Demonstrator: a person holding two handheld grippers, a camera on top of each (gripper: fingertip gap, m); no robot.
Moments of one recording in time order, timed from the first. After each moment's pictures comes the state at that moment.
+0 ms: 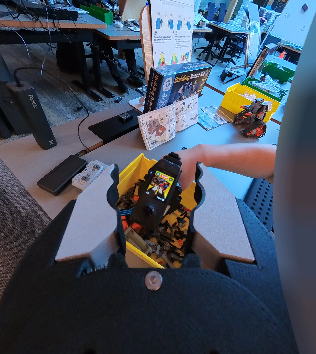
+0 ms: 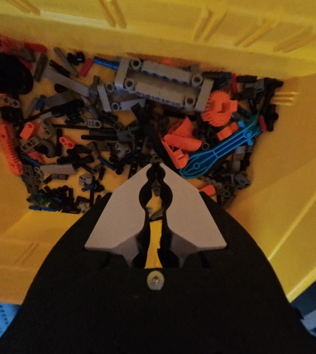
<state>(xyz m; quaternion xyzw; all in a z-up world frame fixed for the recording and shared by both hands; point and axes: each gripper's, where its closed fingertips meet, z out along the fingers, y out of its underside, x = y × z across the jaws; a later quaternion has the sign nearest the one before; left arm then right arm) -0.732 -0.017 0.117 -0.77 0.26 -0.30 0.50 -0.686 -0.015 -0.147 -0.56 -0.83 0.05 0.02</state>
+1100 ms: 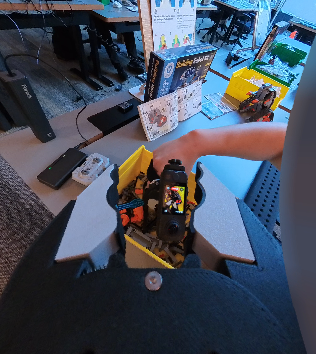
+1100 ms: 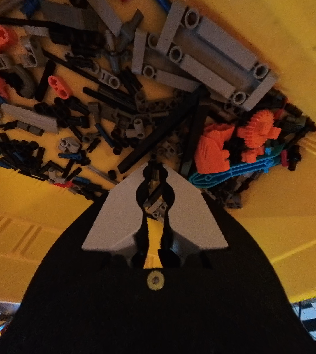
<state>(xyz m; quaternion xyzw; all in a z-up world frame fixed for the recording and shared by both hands) -0.727 -0.016 0.105 -0.79 0.27 -0.28 0.48 -0.664 -0.015 -0.158 -0.38 -0.92 -0.03 -0.01</state>
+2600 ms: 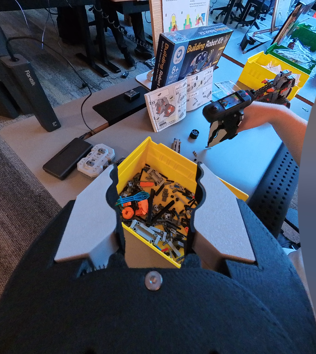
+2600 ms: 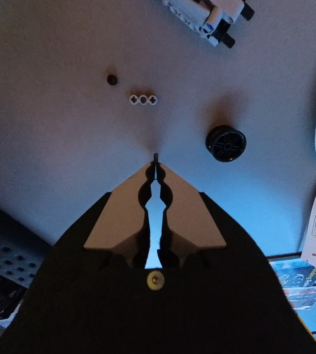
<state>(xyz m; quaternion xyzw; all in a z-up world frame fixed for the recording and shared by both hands) -0.729 -0.010 0.092 -0.81 0.27 -0.26 0.46 -0.388 0.039 -0.153 -0.82 -0.57 0.00 0.03</state>
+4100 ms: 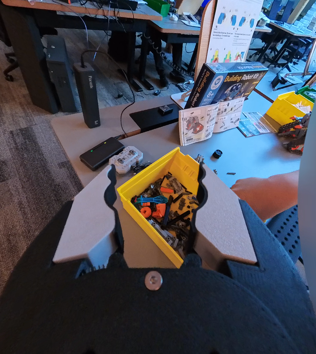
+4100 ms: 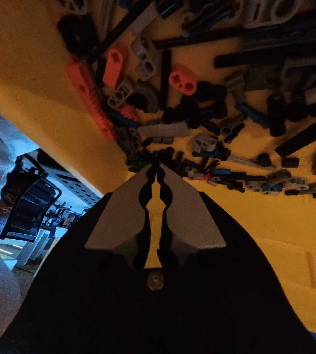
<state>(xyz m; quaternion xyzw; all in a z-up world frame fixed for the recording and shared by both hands) -0.782 0.003 0.103 -0.82 0.16 -0.23 0.50 -0.576 -0.113 -0.150 -0.62 -0.73 -0.09 -0.25</state>
